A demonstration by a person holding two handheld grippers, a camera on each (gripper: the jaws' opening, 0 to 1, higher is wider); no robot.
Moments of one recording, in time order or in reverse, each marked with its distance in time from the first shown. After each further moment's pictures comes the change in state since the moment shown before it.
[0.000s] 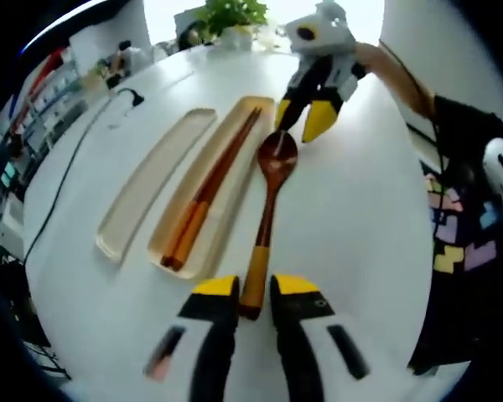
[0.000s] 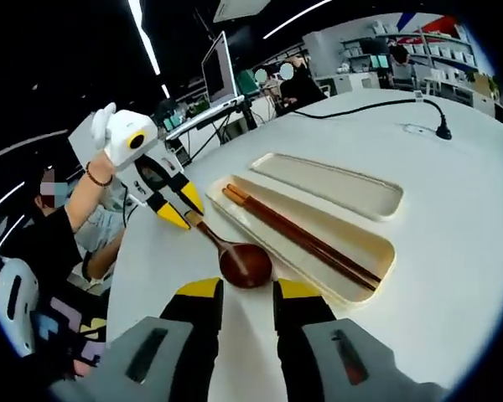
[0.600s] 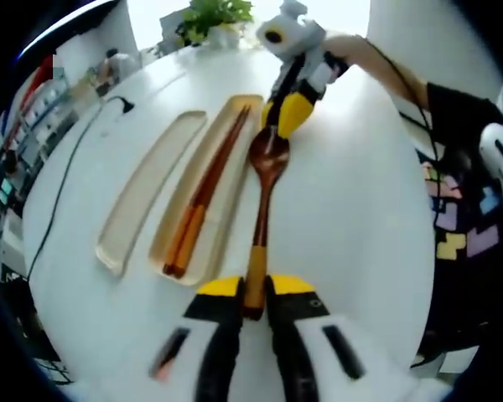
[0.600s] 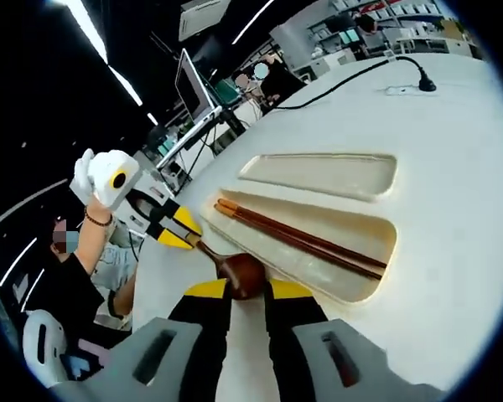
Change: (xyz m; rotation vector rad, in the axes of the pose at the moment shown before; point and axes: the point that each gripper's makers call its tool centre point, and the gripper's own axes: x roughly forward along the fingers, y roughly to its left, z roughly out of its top) left arm 0.001 0.001 0.001 0.069 0.008 -0.013; right arm 0.008 -0.004 0.006 0.261 -0.034 0.089
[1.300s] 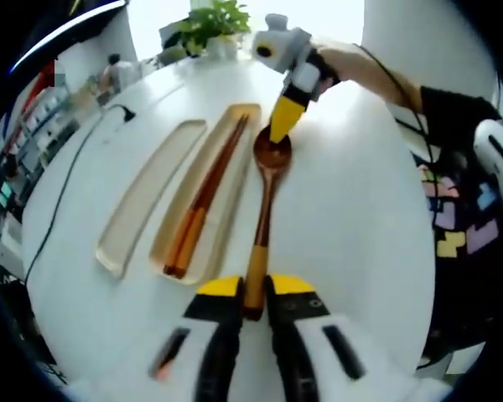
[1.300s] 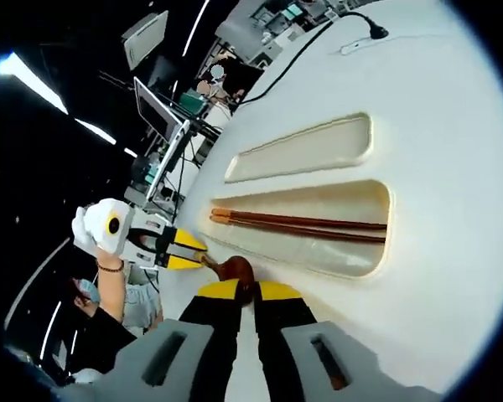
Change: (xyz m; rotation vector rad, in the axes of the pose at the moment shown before) left arm -0.002 0.000 -0.002 0.007 -0.083 -0.002; right arm -0.006 0.007 0.008 0.316 0.000 0.009
